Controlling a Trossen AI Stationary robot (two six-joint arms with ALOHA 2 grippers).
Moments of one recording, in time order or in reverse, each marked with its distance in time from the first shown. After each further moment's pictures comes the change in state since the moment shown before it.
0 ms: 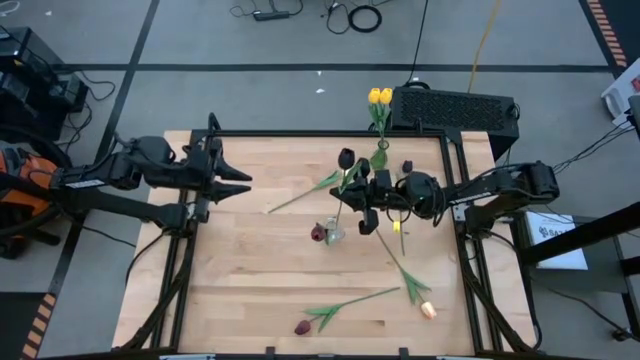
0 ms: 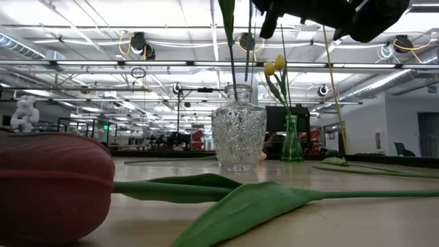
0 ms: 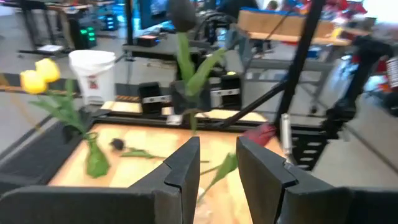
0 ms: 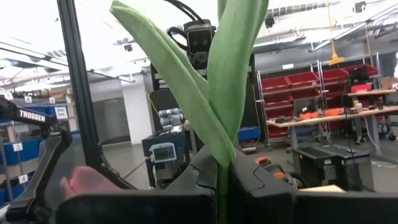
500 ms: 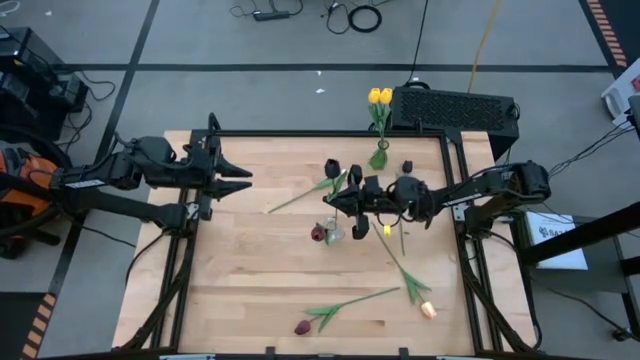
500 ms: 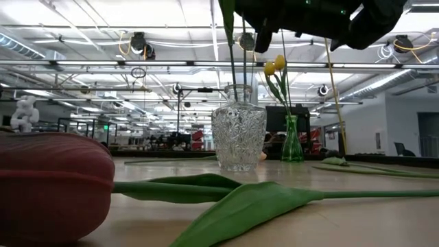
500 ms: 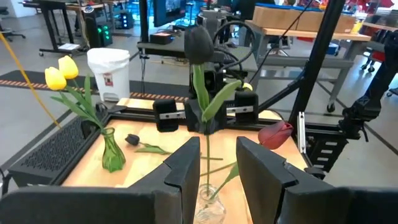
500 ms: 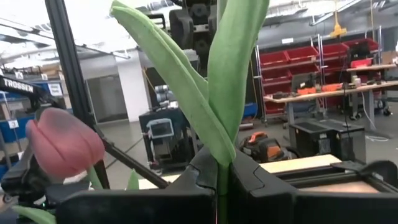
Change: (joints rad) left arm 0.000 0.000 0.000 -0.014 -0.051 0.009; right arm 0.000 0.073 0.000 -0.031 0.000 -0.003
